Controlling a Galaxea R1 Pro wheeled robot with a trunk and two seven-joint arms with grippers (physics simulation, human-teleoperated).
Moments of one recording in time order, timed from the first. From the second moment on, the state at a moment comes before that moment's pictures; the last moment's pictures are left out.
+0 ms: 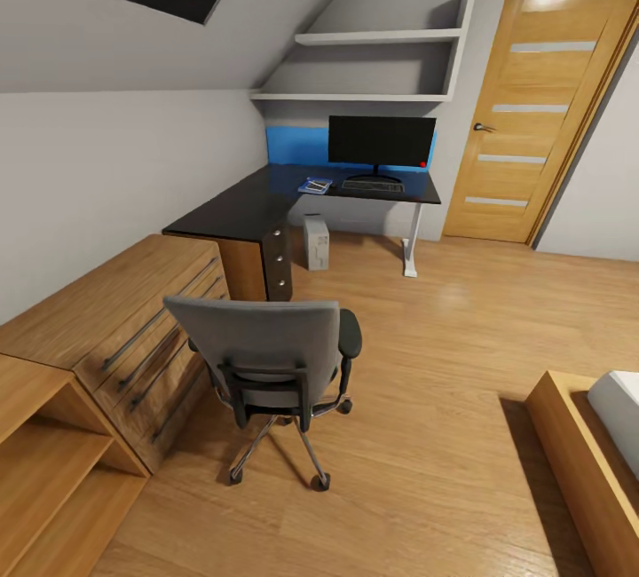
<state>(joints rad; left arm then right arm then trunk) -0.10 0.02 -0.49 -0.43 0.73 -0.24 0.35 -0.32 -0.01 0.75 -0.02 -0.78 -0.57 -0.15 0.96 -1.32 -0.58</state>
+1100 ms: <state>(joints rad) -0.10 0.02 -0.49 -0.43 0.73 -0.24 0.35 -0.32 -0.01 0.75 -0.02 -0.78 -0.58 -0.15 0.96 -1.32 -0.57</state>
